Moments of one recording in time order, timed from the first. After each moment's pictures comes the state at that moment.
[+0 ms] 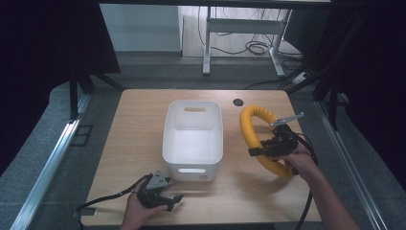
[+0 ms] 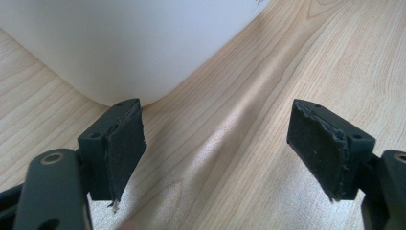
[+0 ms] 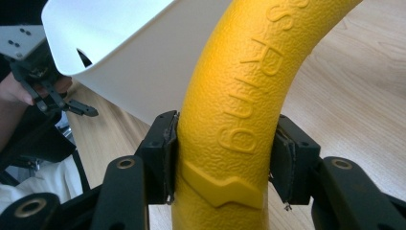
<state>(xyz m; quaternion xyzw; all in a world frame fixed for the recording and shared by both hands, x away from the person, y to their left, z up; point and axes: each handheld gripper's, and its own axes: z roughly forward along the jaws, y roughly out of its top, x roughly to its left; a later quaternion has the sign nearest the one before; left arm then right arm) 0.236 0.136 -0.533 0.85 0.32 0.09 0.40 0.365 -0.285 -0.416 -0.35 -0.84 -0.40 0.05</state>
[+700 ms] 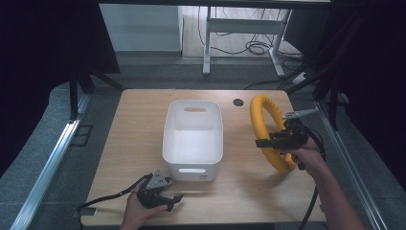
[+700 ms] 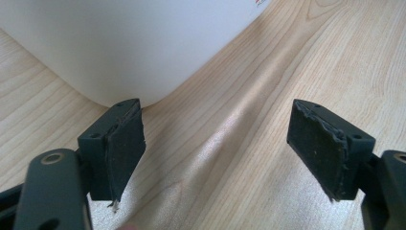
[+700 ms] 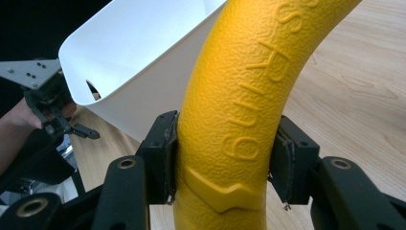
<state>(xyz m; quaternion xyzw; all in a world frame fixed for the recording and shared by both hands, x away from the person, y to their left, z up) 0.236 0.137 -0.532 0.85 0.32 0.09 0.40 0.368 -0.306 -0.395 -0.36 -0.82 -0.45 0.03</state>
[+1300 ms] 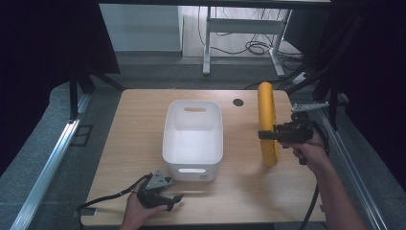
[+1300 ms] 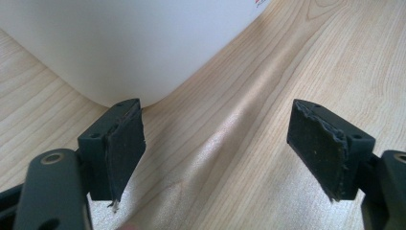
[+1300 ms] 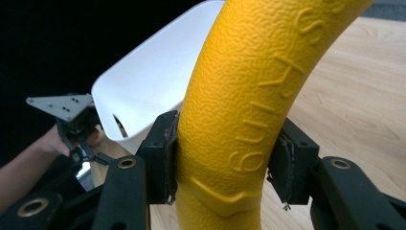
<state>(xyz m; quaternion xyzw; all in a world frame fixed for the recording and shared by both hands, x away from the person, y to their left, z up) 0.236 0.137 -0.532 0.85 0.32 0.09 0.40 0.369 -0.311 -0.370 -0.35 -0.79 -0.51 0.02</state>
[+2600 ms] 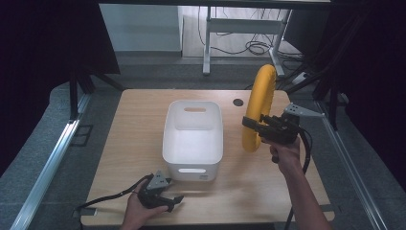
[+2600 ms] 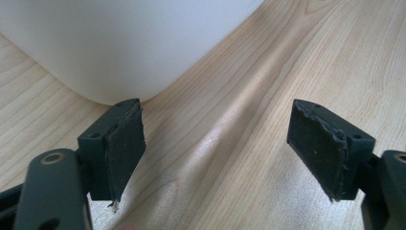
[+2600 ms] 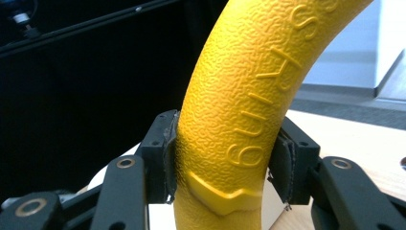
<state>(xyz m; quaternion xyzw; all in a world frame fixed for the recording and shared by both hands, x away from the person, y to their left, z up) 0.236 0.135 -0.535 0.86 0.32 0.08 0.39 0.343 -0.257 -0.360 -0.35 -0.69 -0.63 -0.10</state>
